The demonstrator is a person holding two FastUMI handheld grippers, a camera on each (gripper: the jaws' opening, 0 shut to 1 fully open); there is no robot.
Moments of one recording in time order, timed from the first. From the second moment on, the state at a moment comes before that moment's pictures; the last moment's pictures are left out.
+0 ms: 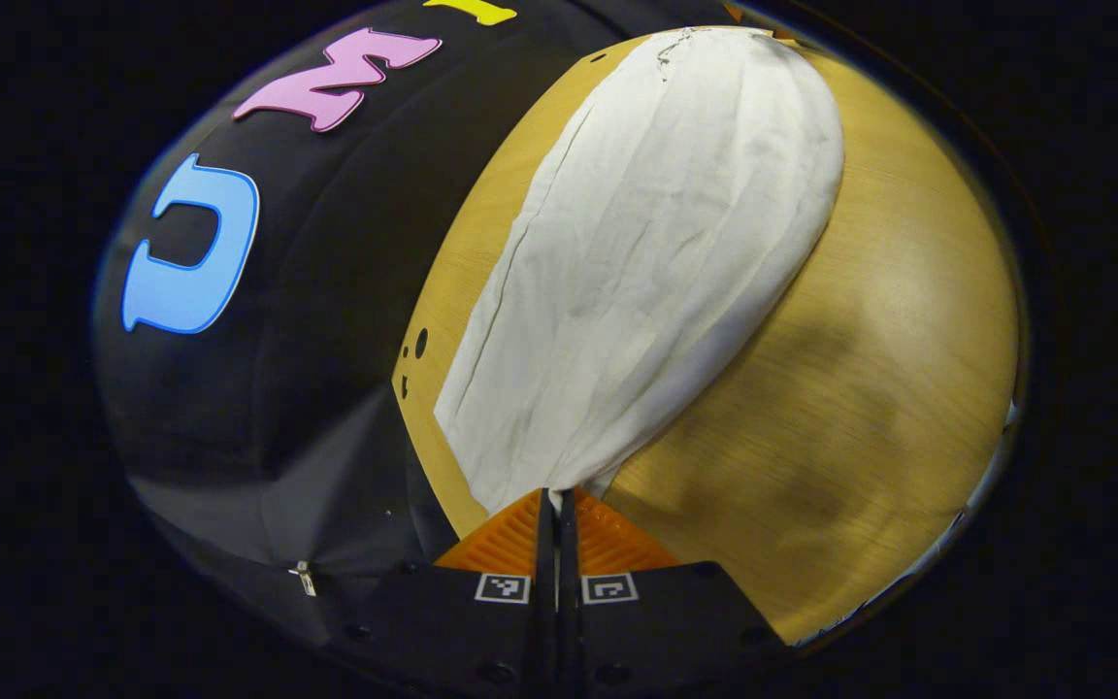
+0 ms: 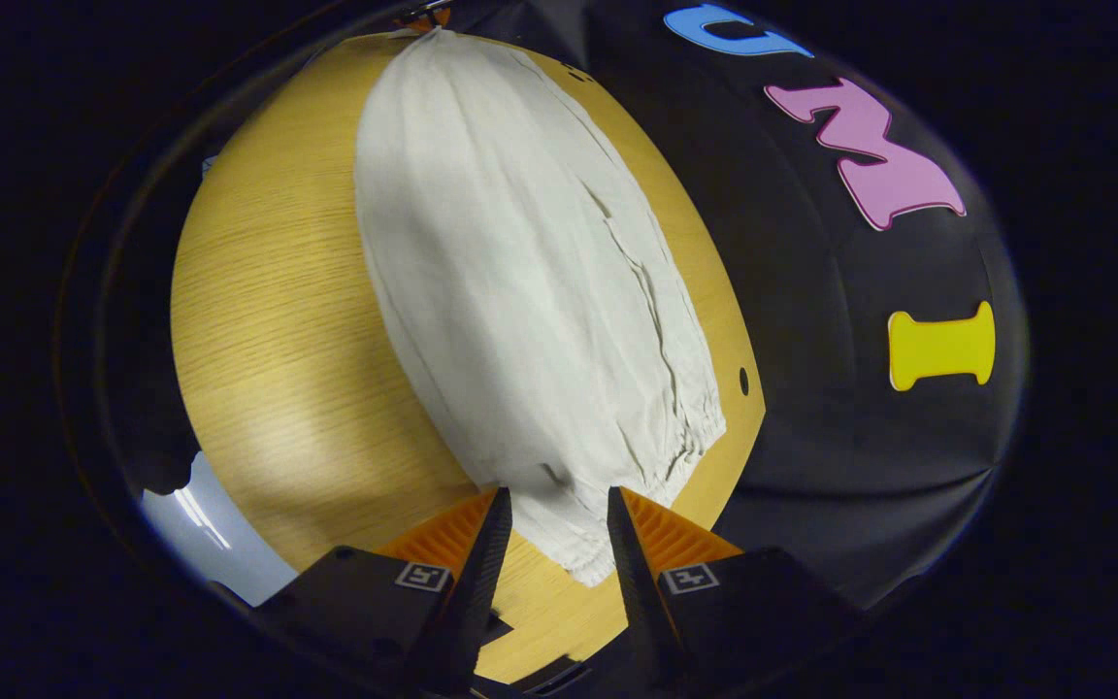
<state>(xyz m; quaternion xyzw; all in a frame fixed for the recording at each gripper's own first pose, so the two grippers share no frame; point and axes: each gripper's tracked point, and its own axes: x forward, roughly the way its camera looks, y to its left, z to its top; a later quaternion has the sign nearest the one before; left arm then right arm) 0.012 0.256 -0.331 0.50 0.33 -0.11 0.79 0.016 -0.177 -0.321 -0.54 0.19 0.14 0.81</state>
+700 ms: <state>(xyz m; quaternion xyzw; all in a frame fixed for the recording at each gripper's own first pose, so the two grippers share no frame) 0.031 0.259 -0.323 0.49 0.32 -0.08 0.81 0.066 -0.179 -0.310 -0.55 0.20 0.10 0.80</state>
